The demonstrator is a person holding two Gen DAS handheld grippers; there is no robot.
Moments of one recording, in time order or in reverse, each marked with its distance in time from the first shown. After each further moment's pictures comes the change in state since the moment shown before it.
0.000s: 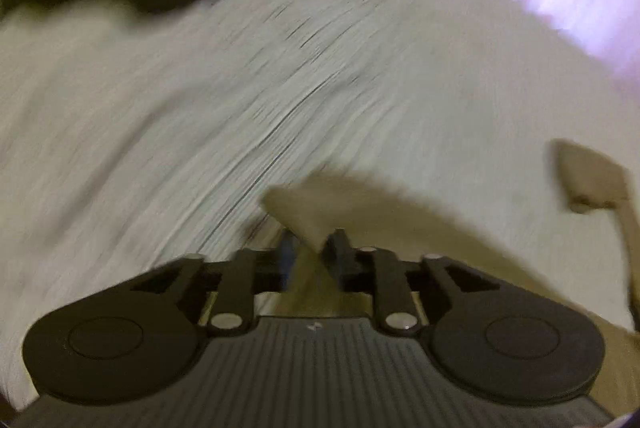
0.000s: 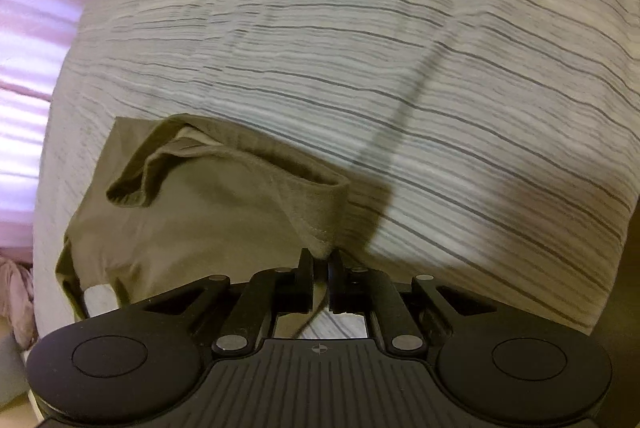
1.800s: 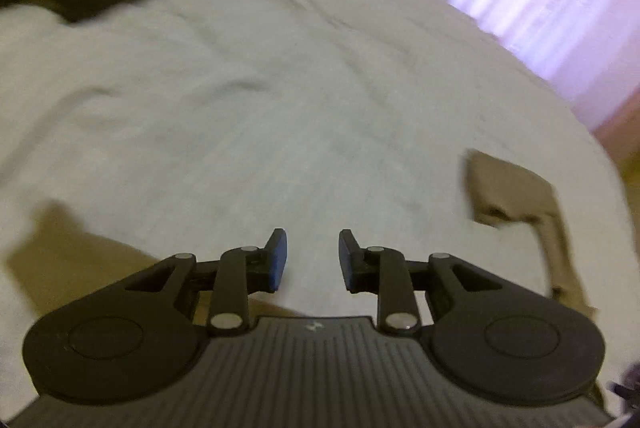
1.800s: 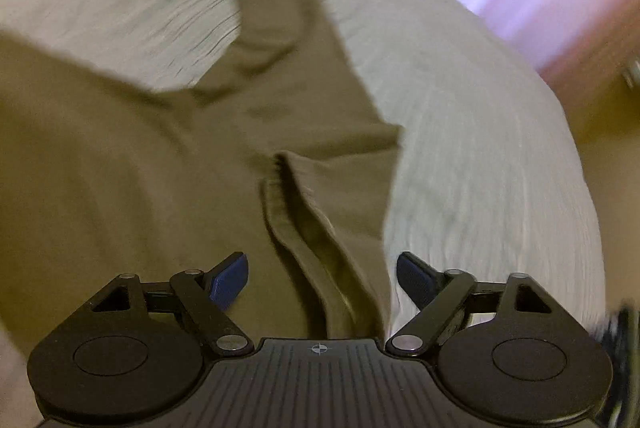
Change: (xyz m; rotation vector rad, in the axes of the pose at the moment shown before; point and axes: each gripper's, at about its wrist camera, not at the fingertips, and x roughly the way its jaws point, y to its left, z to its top) left arm -0.047 -0.096 -0.018 0.141 -0.050 -0.279; right arm 0.072 0.193 -0.131 -1.875 -0.201 -0.150
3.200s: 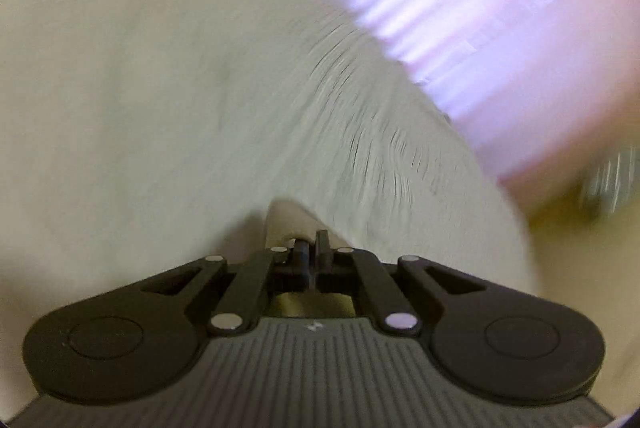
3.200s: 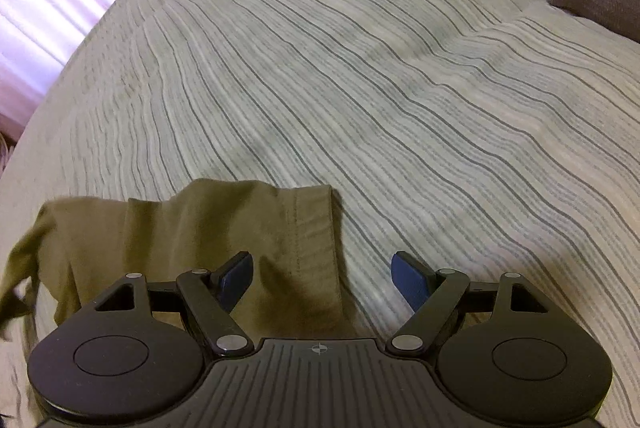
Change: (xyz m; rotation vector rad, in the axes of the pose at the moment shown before) left arm 0.161 -0.149 0.144 0.118 -0.141 -0.246; right arm 0.086 -0.200 -0.102 1.329 0.128 0.150
